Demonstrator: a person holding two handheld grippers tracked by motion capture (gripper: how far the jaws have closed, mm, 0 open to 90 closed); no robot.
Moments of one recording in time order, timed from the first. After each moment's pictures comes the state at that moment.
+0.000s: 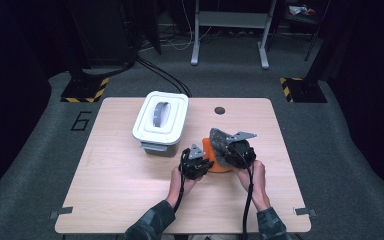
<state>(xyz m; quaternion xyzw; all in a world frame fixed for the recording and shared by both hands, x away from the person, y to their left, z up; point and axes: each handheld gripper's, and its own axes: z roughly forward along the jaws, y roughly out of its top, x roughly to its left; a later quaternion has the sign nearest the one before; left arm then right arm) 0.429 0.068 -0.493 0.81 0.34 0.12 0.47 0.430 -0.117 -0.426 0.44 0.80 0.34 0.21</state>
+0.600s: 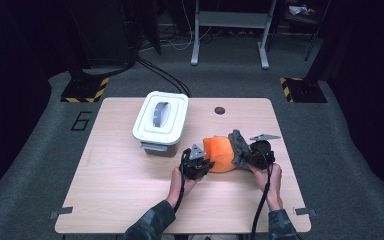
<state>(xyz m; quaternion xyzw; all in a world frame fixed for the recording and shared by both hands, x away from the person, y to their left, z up) 0.429 0.067 -0.493 0.81 0.33 0.12 0.47 0.445 -0.185 -0.455 0.52 0.76 0.34 0.18</state>
